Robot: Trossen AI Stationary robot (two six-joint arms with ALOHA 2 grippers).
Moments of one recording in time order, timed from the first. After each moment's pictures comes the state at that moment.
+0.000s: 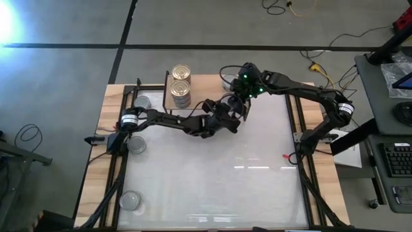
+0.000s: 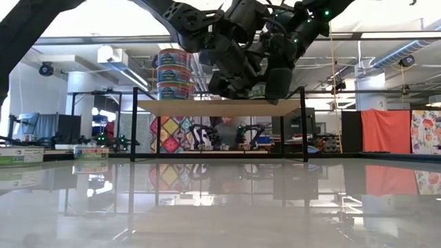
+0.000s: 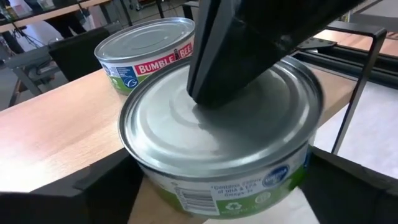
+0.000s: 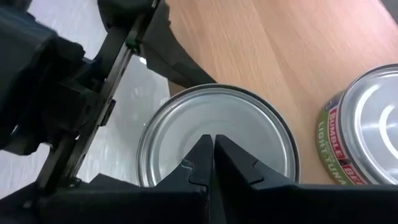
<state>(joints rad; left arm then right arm) 0.08 2.12 1.51 0.13 -0.88 -0.24 -0.56 1.56 1.29 -0.60 -0.31 -0.25</state>
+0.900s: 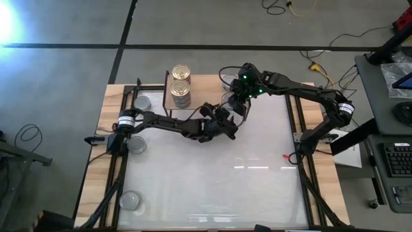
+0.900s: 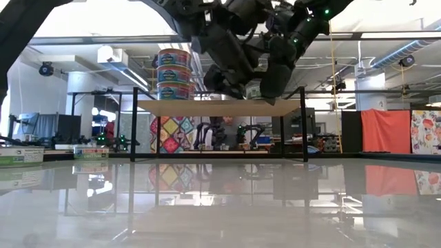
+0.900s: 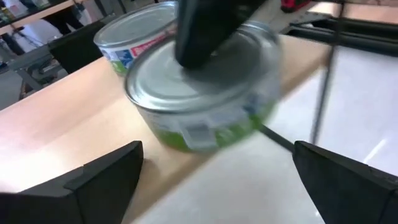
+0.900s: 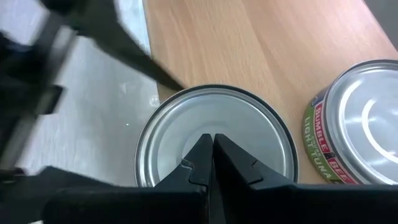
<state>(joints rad) 0.02 2.08 1.51 -0.05 -0.90 -0.28 -0.57 1.57 1.29 -0.63 -0.24 -0.26</state>
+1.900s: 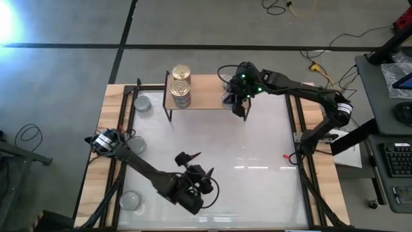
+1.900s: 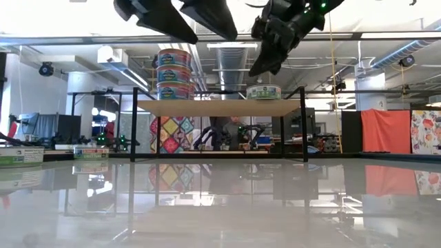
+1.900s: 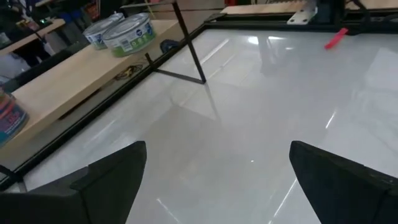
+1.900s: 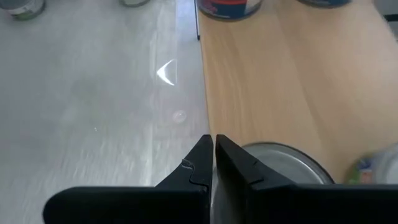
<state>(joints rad) -0.58 1.96 1.51 -0.74 -1.16 -0.90 -0.52 1.56 1.36 -0.61 -0.39 -0.29</state>
